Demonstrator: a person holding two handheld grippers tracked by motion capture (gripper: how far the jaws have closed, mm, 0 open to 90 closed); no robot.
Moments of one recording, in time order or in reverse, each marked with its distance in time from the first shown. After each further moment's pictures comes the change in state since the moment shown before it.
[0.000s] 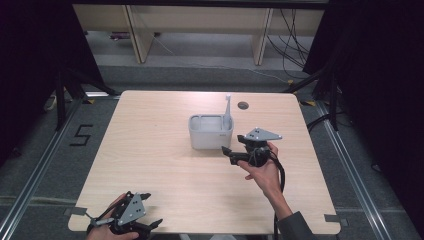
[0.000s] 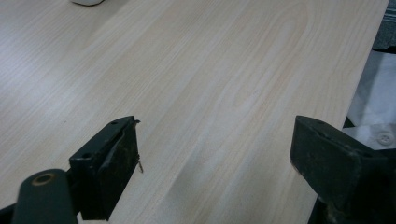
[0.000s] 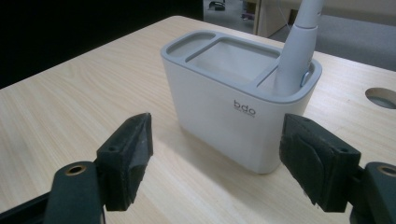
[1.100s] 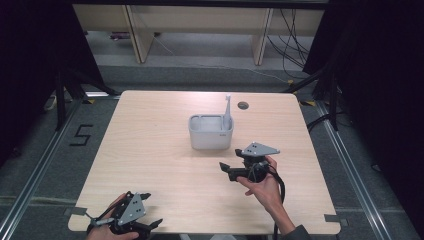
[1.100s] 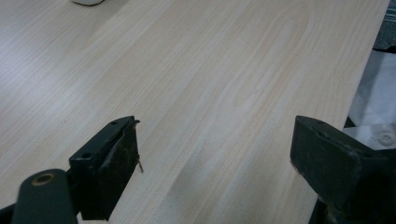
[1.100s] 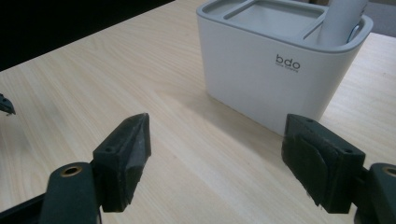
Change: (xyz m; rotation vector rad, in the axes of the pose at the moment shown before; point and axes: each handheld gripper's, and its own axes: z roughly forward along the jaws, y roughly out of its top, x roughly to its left) left arm -0.001 0.000 0.001 -0.005 0.010 -0.001; right arm 0.022 -0.028 -0.010 0.045 0.054 -0.001
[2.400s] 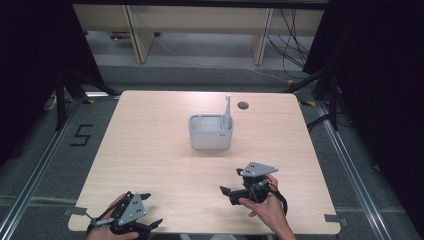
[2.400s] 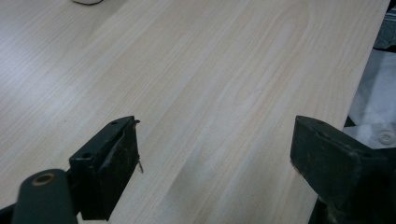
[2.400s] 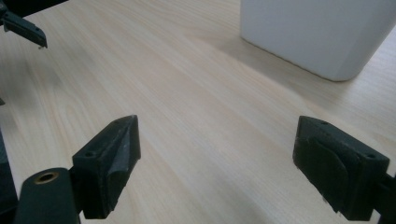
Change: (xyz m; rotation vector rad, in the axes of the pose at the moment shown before) left arm 0.000 0.000 0.000 0.003 0.000 -0.002; right arm 0.022 -0.038 -0.013 0.126 0.059 -0.036
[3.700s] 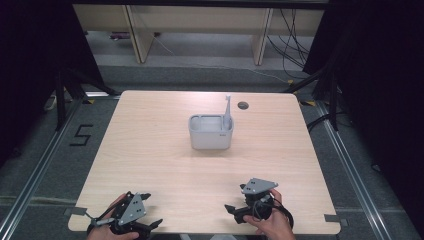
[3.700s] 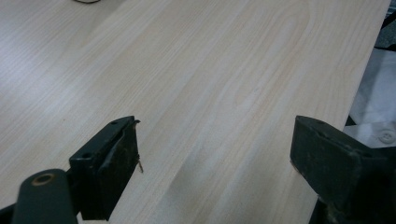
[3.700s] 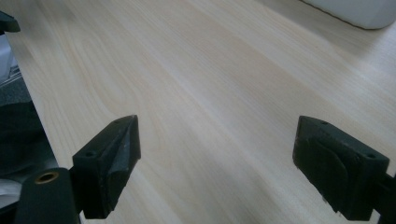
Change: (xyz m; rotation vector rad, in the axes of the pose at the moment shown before) left arm 0.001 0.000 0.000 0.010 0.011 0.016; right arm 0.018 -0.030 -0.013 0.113 0.012 -0.066
